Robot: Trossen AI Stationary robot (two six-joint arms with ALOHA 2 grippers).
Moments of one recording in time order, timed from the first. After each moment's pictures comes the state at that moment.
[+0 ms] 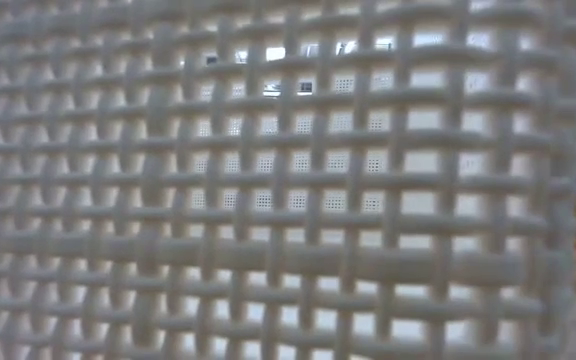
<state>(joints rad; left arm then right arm) -0.03 1.01 1.29 -0.28 -0.10 -0.03 0.43 1.74 1.29 -1.25 -0.81 1.24</state>
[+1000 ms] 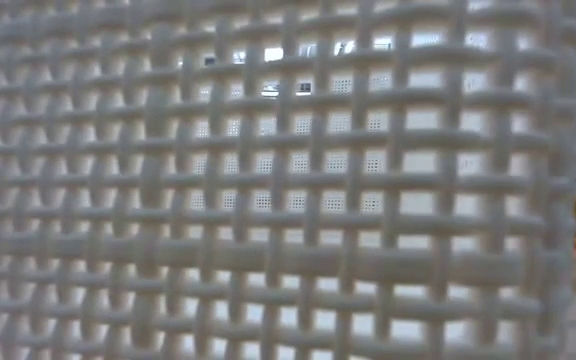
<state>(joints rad) -0.03 1.01 1.29 -0.28 -0.10 -0.04 0.42 1.64 1.47 -1.41 -0.48 1.42</state>
